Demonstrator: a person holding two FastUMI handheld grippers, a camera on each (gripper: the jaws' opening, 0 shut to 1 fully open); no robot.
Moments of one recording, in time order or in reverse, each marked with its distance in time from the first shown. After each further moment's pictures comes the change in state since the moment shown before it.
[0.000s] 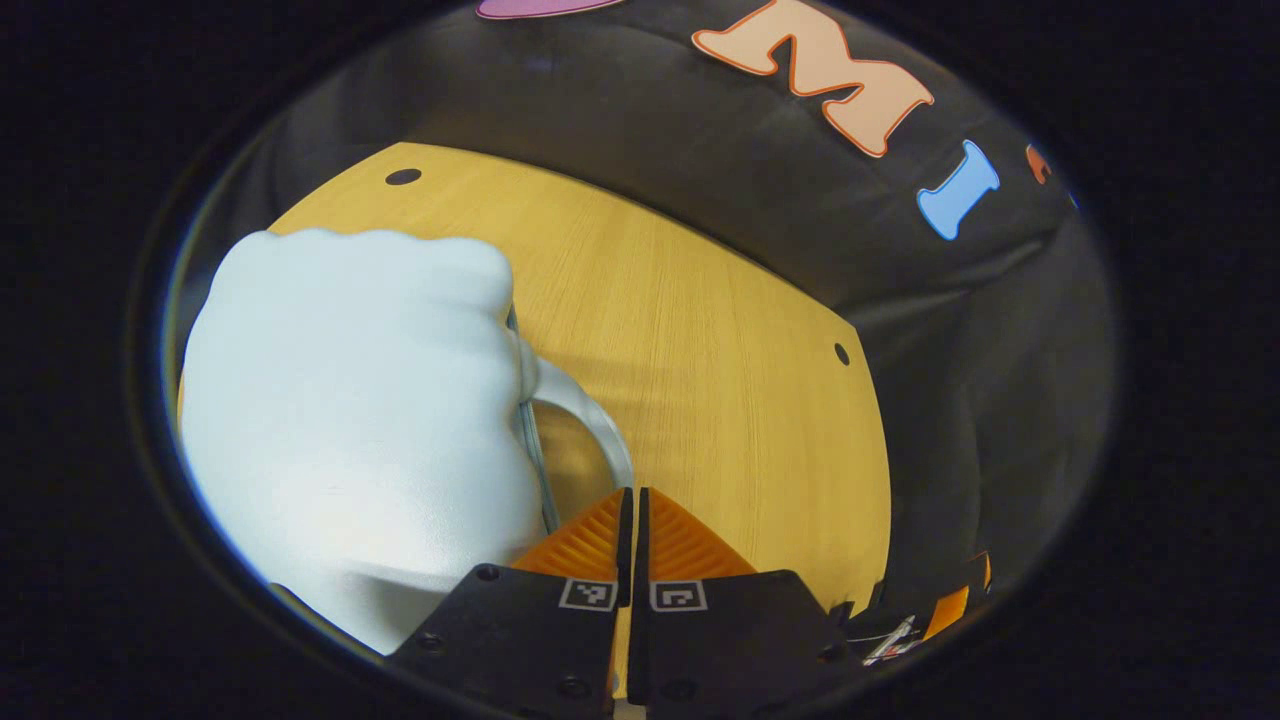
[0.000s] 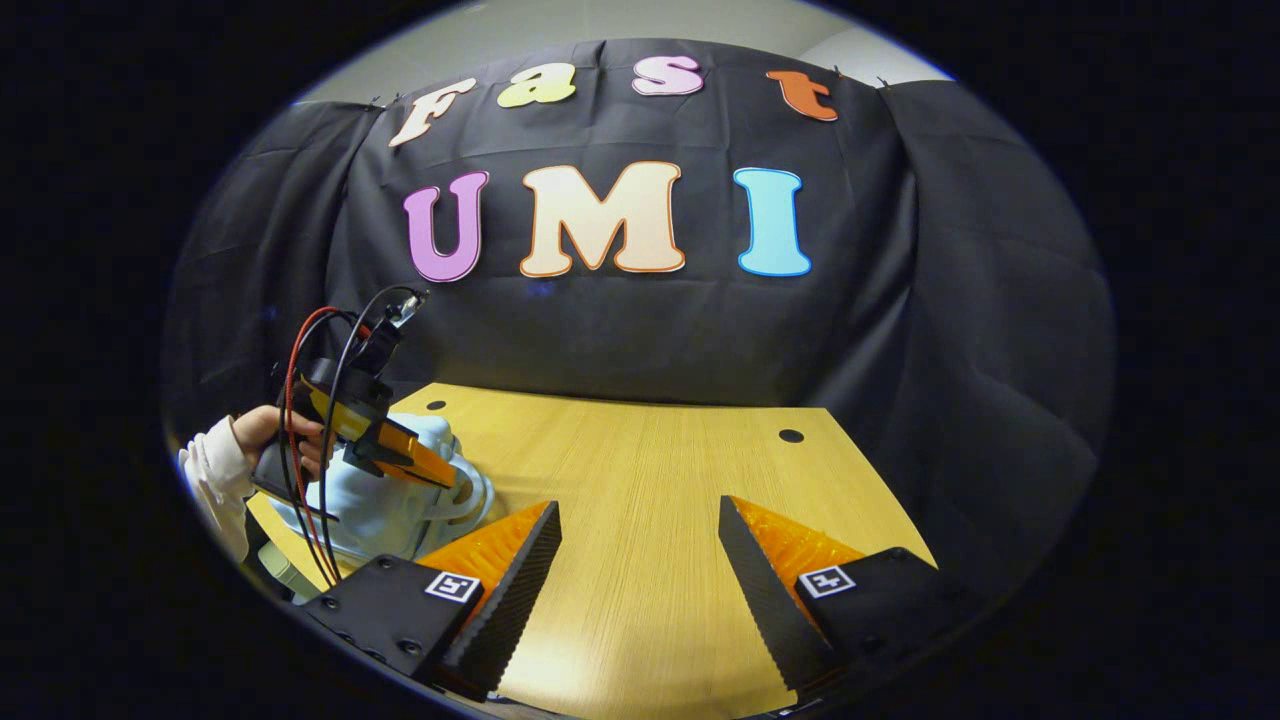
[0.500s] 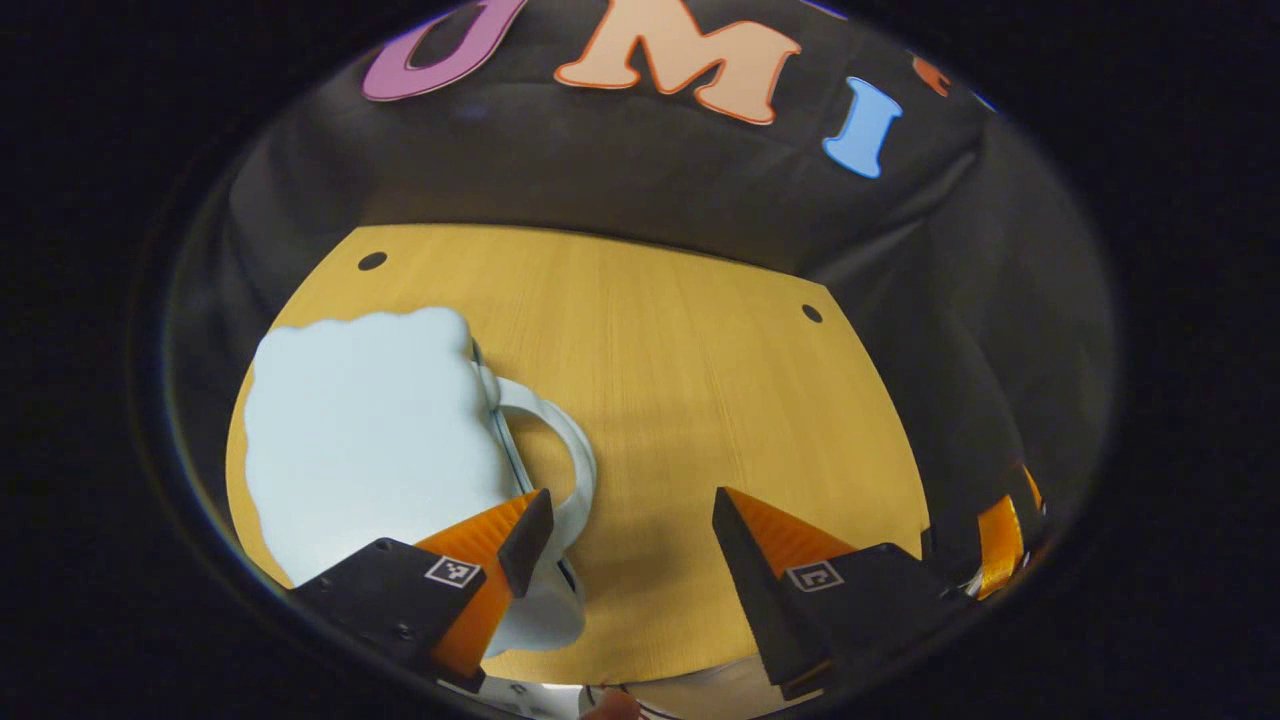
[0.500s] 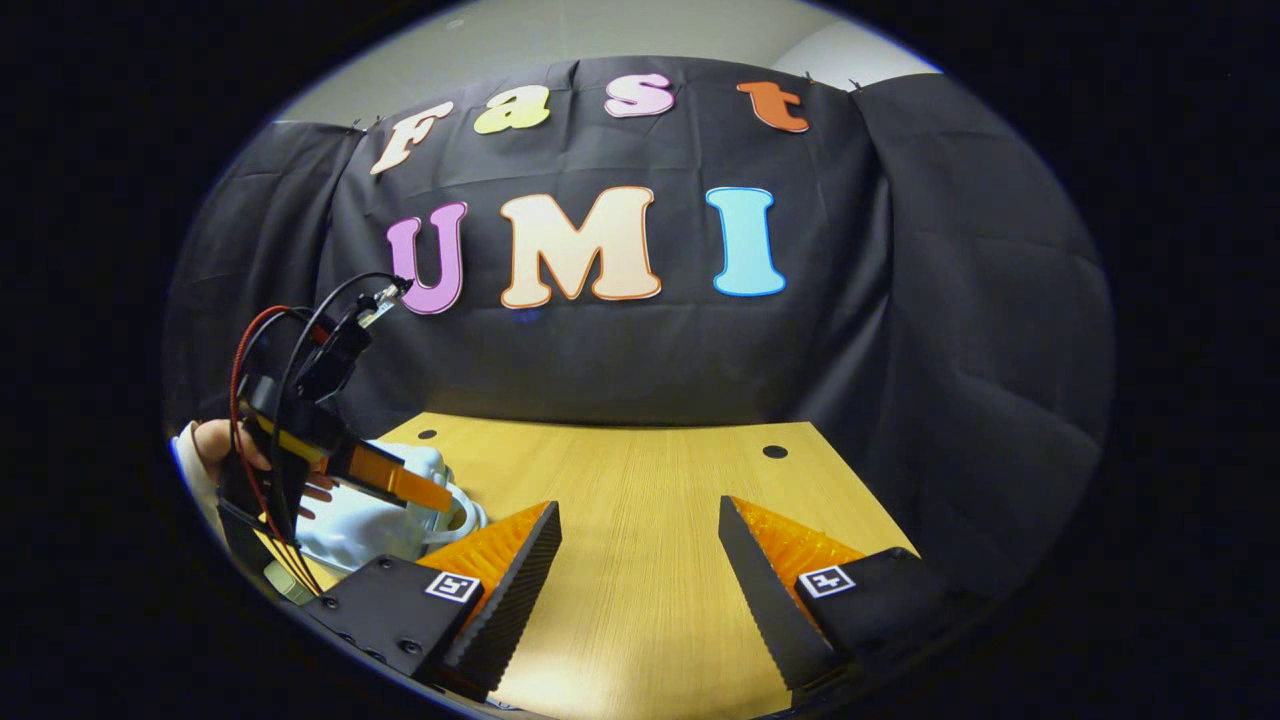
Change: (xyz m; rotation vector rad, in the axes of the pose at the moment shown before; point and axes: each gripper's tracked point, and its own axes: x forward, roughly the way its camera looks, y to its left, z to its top) left arm -0.051 -0.057 -0.032 0.310 -0.048 0.047; right arm -0.014 -0.026 0.027 0.055 -0.074 -0.024
